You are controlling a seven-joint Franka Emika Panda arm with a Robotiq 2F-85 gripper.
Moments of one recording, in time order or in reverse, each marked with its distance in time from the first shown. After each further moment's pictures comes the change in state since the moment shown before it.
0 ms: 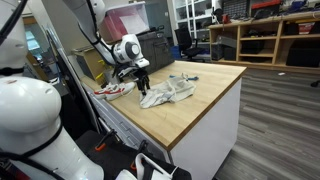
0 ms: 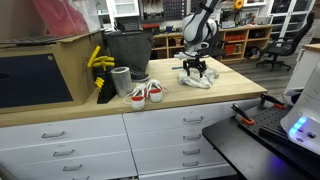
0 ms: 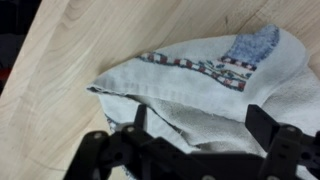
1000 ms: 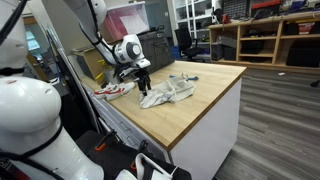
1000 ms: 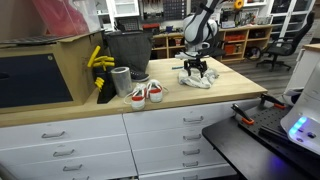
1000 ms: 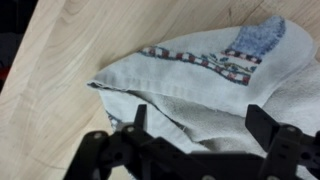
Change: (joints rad) arm -0.004 0.005 -0.008 0.000 0.000 0.001 0.000
